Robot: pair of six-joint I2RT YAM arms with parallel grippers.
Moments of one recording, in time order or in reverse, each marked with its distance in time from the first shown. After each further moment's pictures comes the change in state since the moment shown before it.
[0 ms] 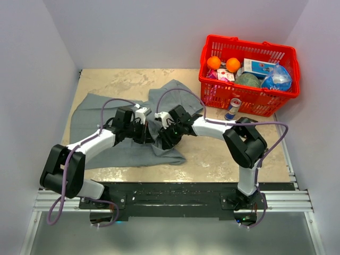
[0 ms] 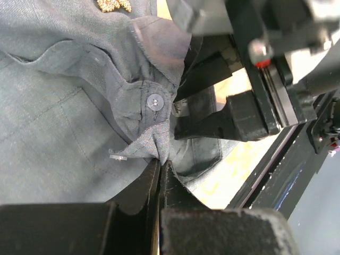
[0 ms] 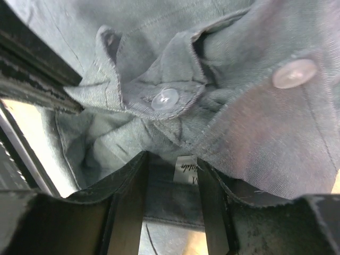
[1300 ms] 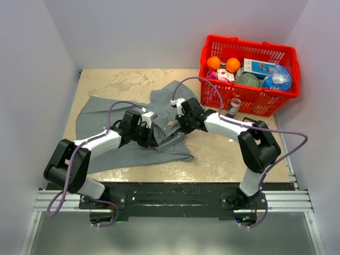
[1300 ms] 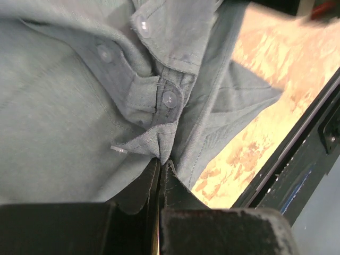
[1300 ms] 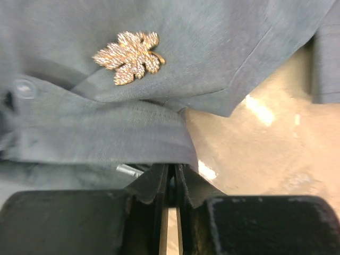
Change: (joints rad) left arm -0.072 0.014 -0.011 0.011 -0.078 -0.027; right arm -0.097 -0.111 -0.041 -0.010 0.437 0.031
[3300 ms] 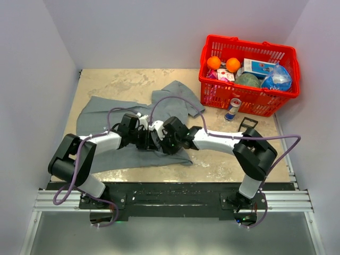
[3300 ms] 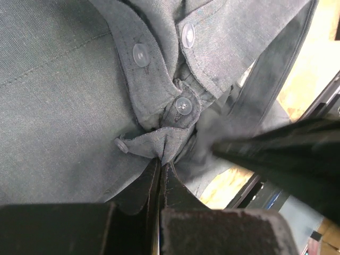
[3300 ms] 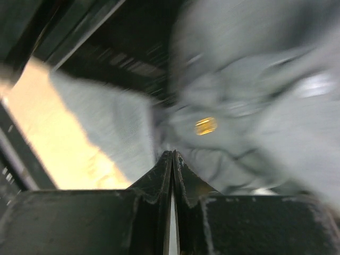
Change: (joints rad) left arm 0.033 0.107 -0.063 0.103 0.045 -0.166; right arm 0.258 -0.054 -0.080 0.083 -0.191 -0.054
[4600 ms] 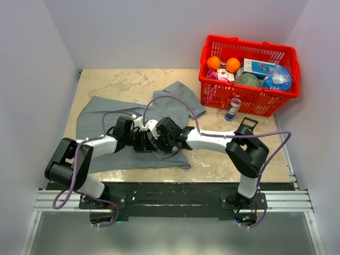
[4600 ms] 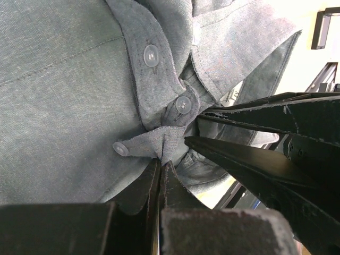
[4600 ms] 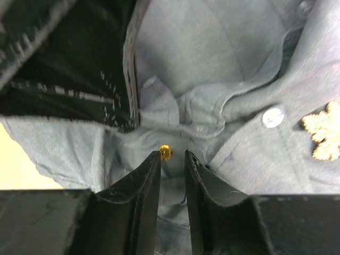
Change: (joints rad) left arm 0.055 -0.050 -0.090 0.089 0.062 -0.053; right arm 0.061 0.074 0.060 0.006 0.172 -0.045
